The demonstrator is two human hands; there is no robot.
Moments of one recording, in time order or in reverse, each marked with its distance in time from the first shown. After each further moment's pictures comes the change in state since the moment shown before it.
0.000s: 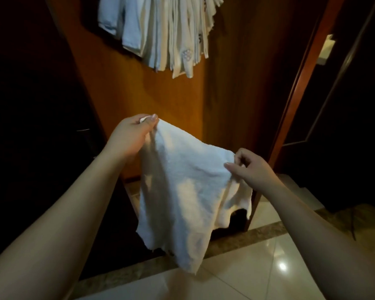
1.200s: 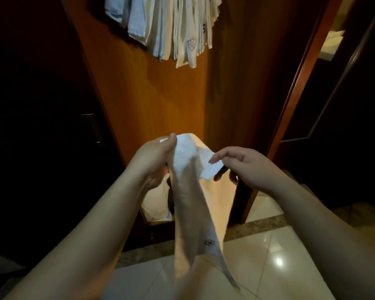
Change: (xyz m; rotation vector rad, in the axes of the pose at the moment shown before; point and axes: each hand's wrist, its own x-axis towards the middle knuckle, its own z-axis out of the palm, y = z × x) left_hand -0.075 -0.022 0.054 -0.467 -0.132 -0.384; right_hand -0.056 -0.069 -0.009 0.013 -0.298 -0.013
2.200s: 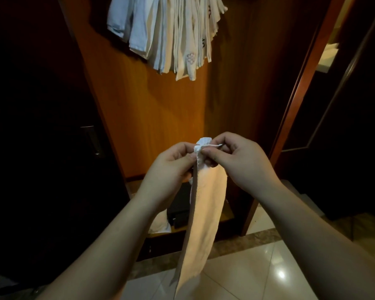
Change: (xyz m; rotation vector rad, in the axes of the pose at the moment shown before) left_hand -0.036 0.014 0.025 0.130 -0.195 0.368; right_hand 0.016 -0.045 0.004 -0.041 0.328 -0.183
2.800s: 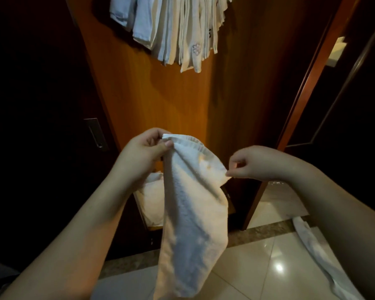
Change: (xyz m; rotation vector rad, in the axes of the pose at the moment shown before) left_hand 0.012 -0.001 -0.057 0.110 0.105 0.019; right_hand 0.034 0.051 -0.019 -0.701 -0.668 0.087
